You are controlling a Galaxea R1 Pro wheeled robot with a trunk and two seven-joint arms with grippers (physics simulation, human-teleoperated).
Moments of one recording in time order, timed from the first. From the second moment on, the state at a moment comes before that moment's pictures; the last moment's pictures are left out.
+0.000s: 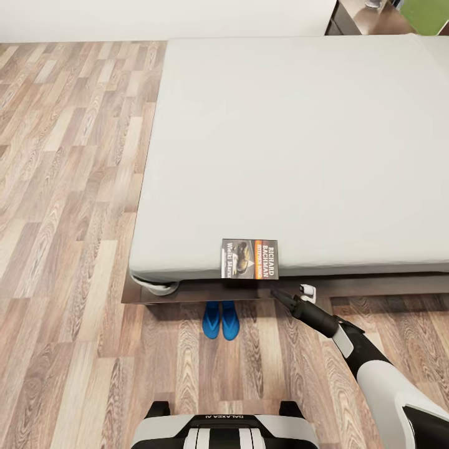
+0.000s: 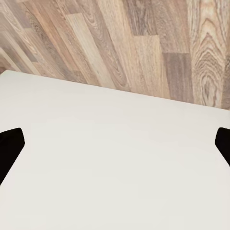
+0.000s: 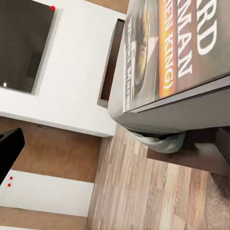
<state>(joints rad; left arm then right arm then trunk) -0.07 0.33 -0.16 0.01 0.22 -0.22 0.32 -0.80 -0.11 -0.29 -0.43 -0.28 0.19 1.47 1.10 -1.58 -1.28</state>
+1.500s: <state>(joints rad) -0.07 0.33 -0.16 0.01 0.22 -0.22 0.32 -0.80 -0.11 -0.33 -0.43 -0.28 0.19 1.47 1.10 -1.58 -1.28</state>
